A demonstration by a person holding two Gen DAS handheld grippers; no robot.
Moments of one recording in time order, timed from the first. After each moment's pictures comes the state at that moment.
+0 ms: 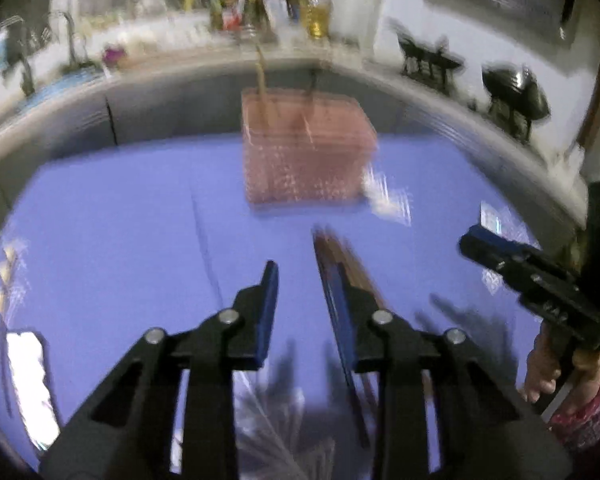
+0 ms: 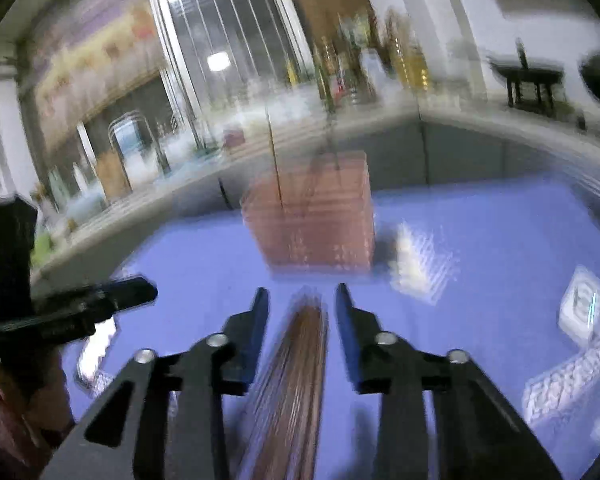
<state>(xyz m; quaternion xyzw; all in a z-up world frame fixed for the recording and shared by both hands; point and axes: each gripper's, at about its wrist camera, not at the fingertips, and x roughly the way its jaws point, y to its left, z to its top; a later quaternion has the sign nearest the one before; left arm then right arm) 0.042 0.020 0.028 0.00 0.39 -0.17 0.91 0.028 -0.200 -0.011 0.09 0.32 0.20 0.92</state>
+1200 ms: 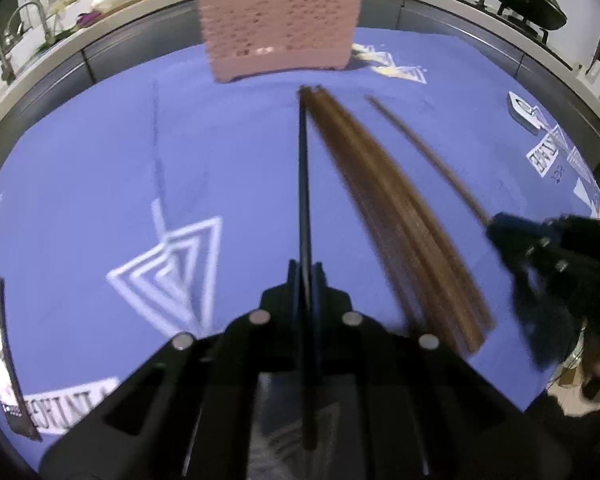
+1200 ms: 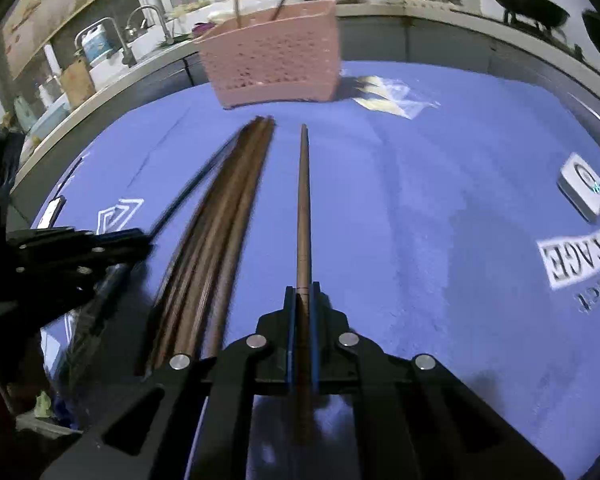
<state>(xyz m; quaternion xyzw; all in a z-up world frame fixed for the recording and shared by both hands) 0.031 -0.011 -0.064 0.08 0.46 -0.14 0.87 0.010 -0.214 -0.084 0.03 0.43 0.17 0.89</state>
